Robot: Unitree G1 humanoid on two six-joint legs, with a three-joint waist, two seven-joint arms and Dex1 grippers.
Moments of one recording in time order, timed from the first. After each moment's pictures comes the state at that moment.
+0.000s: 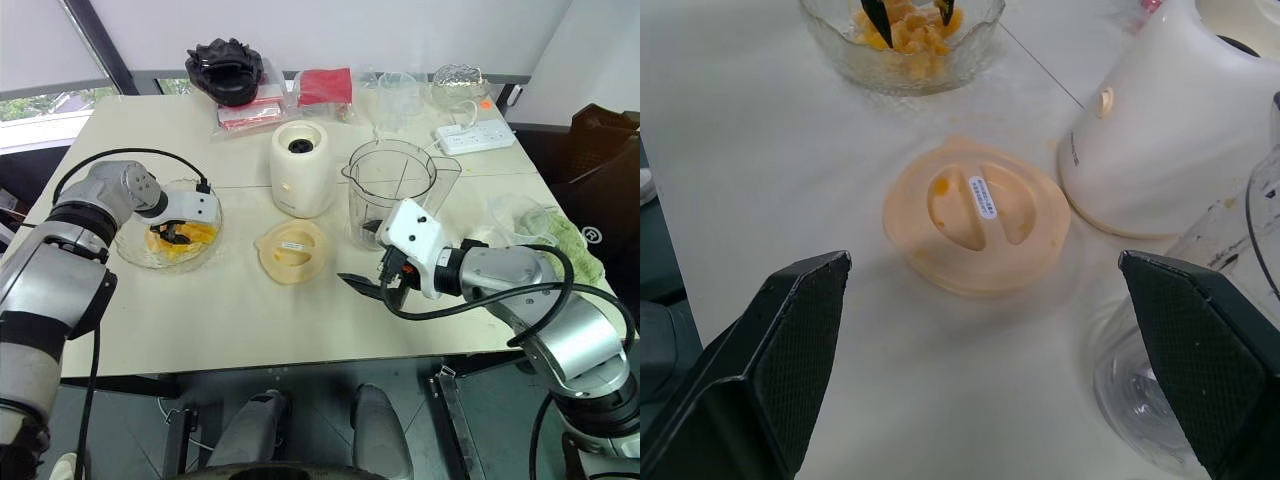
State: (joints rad) left arm -1.26 0.61 -0.53 1.37 0.68 -0.29 -1.01; right arm -0.33 -0.83 0.02 -0.70 0.52 0.87 0.69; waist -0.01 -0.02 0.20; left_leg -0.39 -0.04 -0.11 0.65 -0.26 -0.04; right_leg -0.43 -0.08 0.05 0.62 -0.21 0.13
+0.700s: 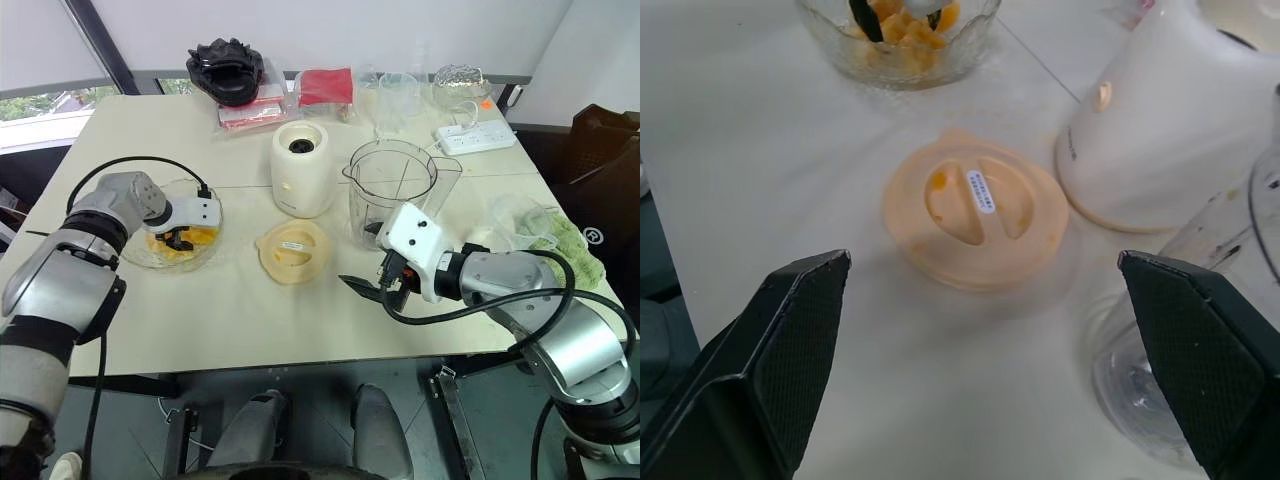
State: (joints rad) left arm -1.22 0.56 -0.52 1.38 0.66 -0.16 -0.98; right arm -0.29 -0.84 -0.01 -0.73 0.52 0.87 0.66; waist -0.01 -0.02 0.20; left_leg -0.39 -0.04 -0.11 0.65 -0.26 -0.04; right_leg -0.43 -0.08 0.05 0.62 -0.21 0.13
